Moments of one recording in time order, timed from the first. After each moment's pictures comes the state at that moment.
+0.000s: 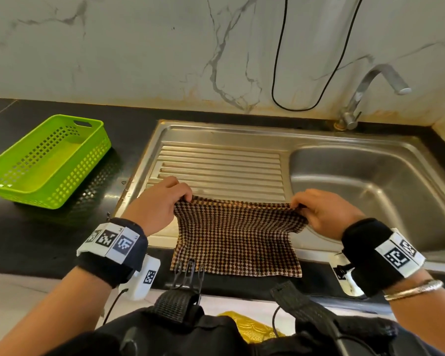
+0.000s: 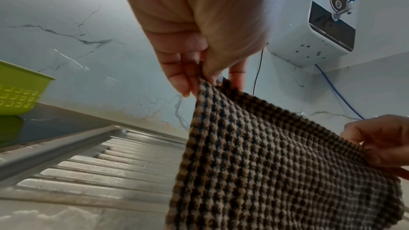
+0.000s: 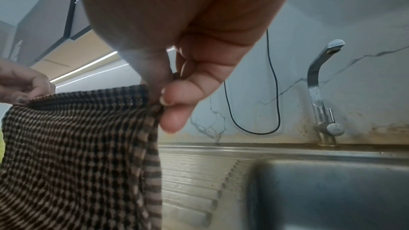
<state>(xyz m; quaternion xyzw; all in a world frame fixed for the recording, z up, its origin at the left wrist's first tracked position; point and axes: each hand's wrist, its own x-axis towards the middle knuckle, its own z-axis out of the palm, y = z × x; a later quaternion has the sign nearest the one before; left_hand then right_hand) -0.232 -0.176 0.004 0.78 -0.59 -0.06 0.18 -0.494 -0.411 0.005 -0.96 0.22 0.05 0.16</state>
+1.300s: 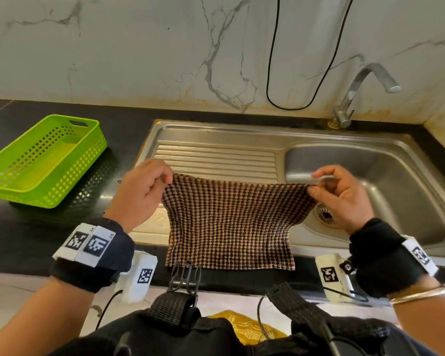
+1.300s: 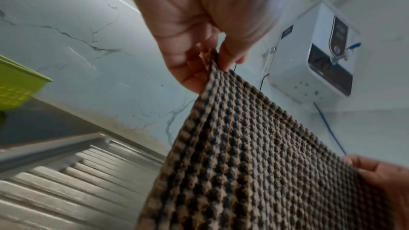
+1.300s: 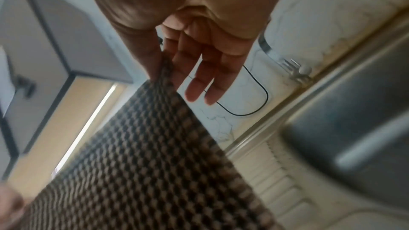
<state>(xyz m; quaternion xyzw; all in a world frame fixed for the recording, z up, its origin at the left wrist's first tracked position) -0.241 -0.168 0.031 0.78 -0.52 0.02 0.36 -0.511 -0.397 0.020 -0.77 0.31 -0.29 0.47</state>
